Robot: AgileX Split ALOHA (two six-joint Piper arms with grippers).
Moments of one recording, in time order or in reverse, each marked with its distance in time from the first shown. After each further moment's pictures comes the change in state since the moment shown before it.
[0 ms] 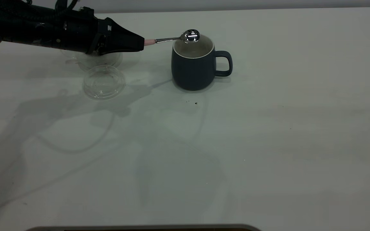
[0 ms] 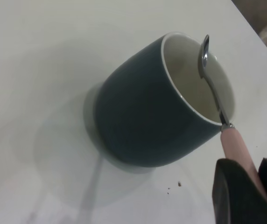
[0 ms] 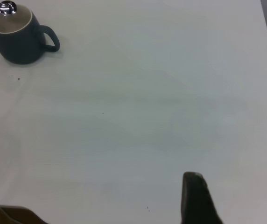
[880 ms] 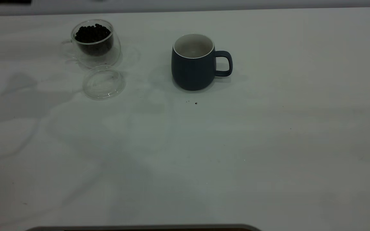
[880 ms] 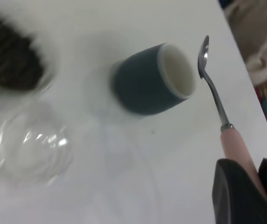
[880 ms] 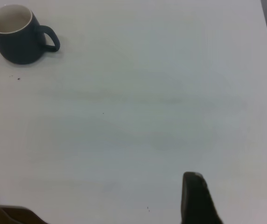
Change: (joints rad) left arm 0.383 -0.326 0.059 0.461 0.166 -0.574; right arm 0.000 0.000 0.000 0.001 0.000 0.000
